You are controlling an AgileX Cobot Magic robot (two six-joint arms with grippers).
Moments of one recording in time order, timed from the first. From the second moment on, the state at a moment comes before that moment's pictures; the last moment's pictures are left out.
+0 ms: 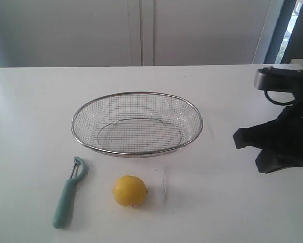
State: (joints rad) left arm 0.06 0.01 0.02 -0.08 0.46 0.15; right arm 0.27 1.25 -0.88 0.19 0.99 0.10
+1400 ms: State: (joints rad) left arm 0.06 0.01 0.02 -0.08 0.46 0.15; right arm 0.87 1.88 -1.44 0.18 0.92 0.22
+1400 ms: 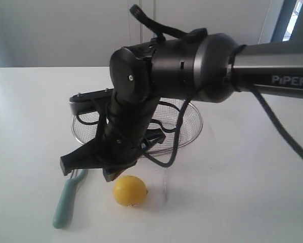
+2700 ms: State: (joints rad) left arm 0.06 0.01 0.02 -0.08 0.46 0.15; right arm 1.02 2.20 -1.76 0.06 0.84 0.61
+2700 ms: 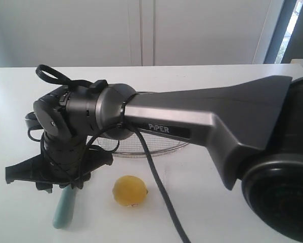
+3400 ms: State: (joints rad) left arm 0.06 0.01 0.02 -0.08 0.46 0.15; right arm 1.02 2.28 -1.76 0.09 0.85 0.61
